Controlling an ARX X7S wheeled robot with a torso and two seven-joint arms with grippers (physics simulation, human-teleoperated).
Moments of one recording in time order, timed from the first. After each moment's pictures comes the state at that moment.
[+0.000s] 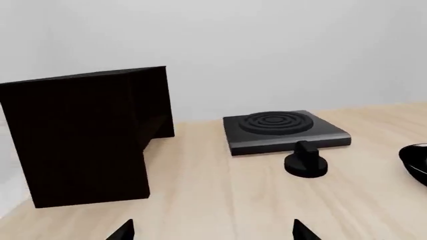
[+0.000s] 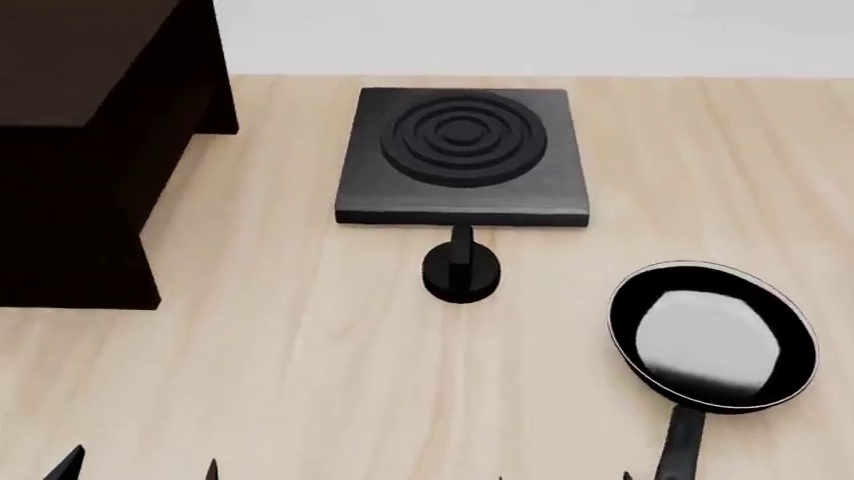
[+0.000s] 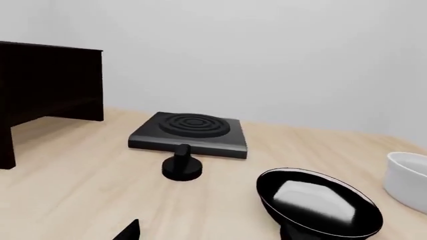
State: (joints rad) left arm 0.11 -0.14 0.20 0.29 -0.02 -0.08 -0.19; right arm -0.15 0.16 -0.14 -0.29 0.03 0.05 0.13
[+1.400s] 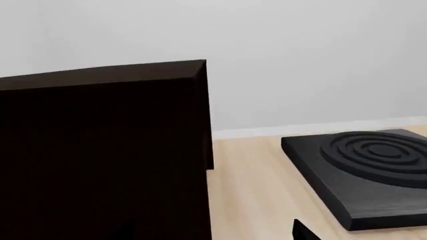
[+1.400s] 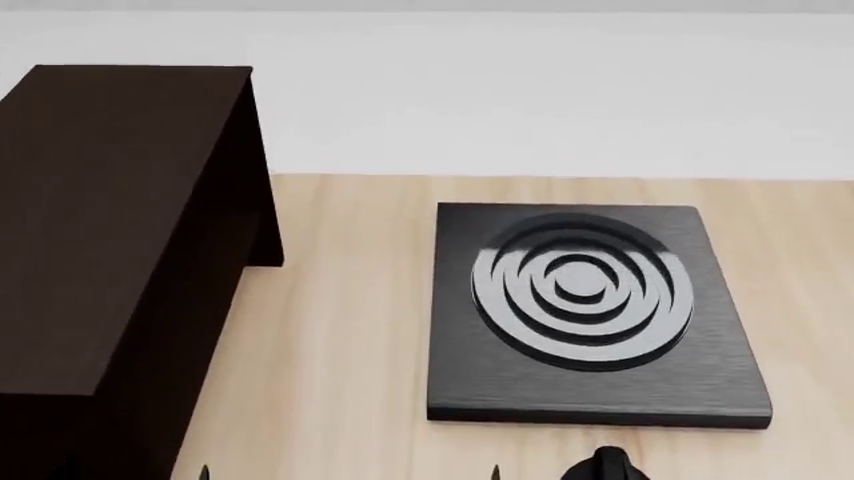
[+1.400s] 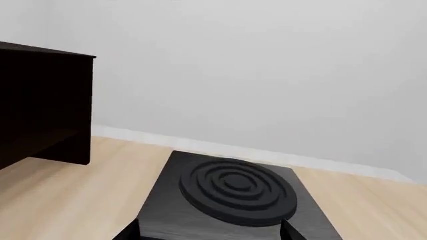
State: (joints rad) left arm 0.13 -0.19 0.23 0.30 -0.07 -0.07 -0.24; right arm -0.13 0.22 -0.20 -0.33 0.02 0.07 0.21
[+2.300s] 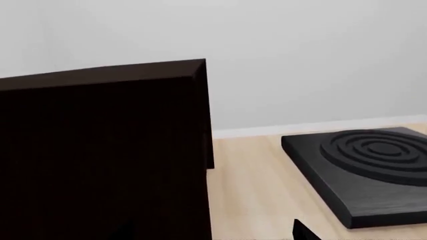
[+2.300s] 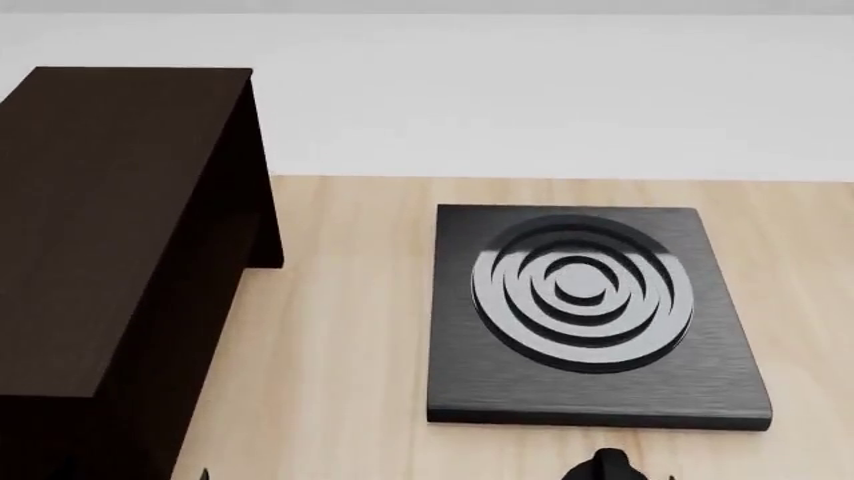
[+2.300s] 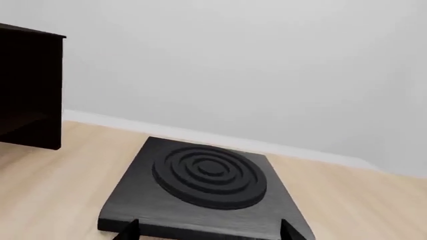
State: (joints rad) left arm 0.12 -0.23 0.26 0.30 -0.09 -0.07 -0.28; right arm -0.18 0.27 -0.17 -0.41 0.03 0.15 0.27
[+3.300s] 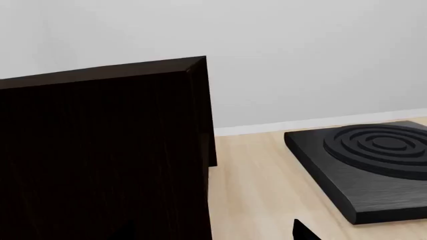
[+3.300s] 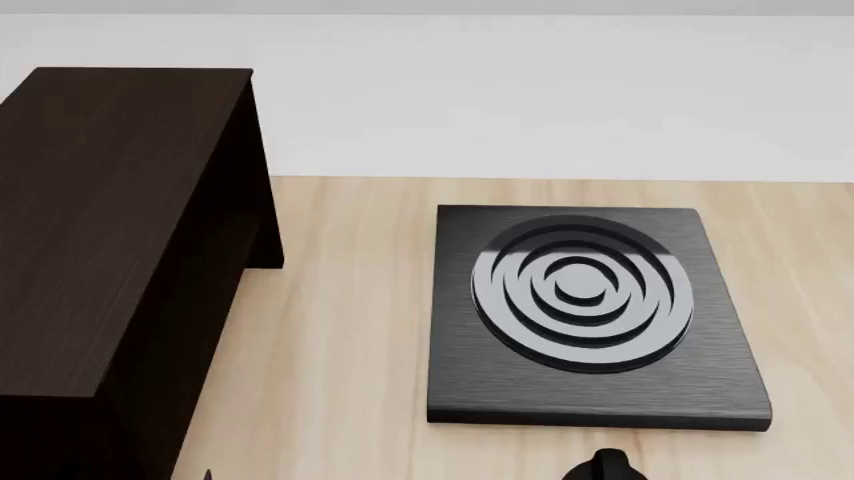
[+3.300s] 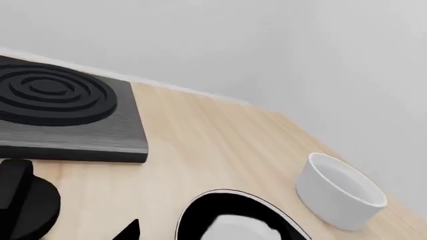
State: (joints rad) left arm 0.11 -0.23 0.28 0.30 -0.08 -0.09 -0.31; right arm -0.49 0.36 0.21 -0.58 0.11 0.33 0.40
